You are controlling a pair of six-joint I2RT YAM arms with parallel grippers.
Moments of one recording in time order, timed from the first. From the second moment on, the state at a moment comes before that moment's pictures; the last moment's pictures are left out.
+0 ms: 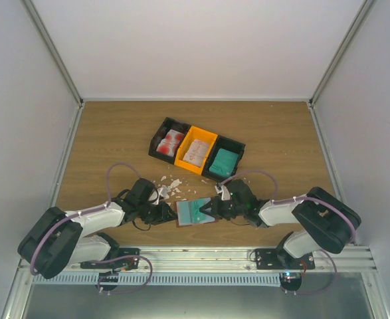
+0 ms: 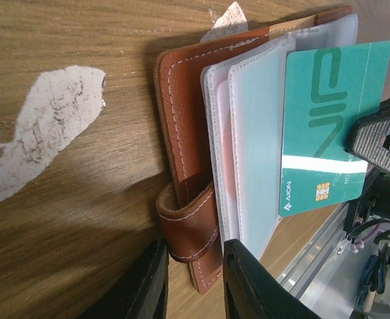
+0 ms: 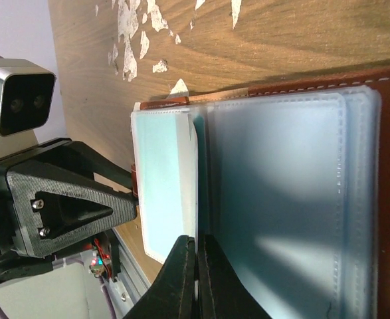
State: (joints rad) left arm -0.57 1.22 0.31 -0.09 0.59 -0.75; right arm 0.78 1.47 0.31 0.51 -0.52 1.07
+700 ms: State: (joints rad) left arm -0.57 1.24 0.31 -0.07 0.60 -0.75; right arm 0.72 1.50 0.39 0.36 -0.64 0.93
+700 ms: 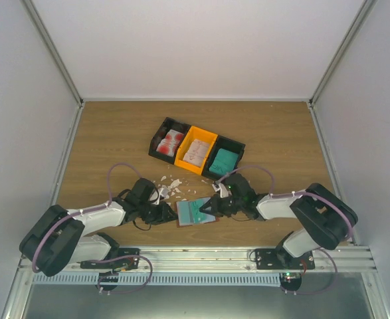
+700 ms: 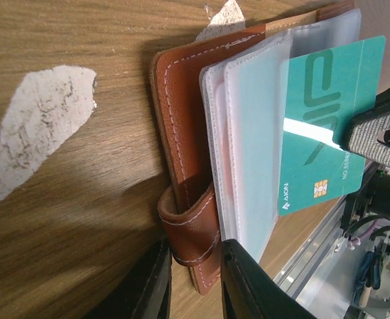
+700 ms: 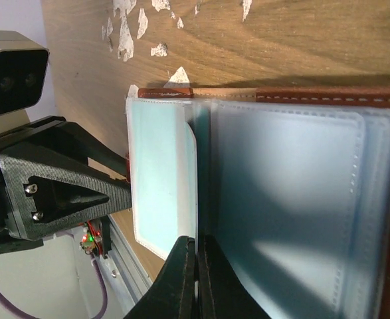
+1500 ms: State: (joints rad) left arm -0.58 1.26 0.32 -0.06 0.61 -0.75; right arm 0.72 1.55 0.43 0.36 -0.65 0.94
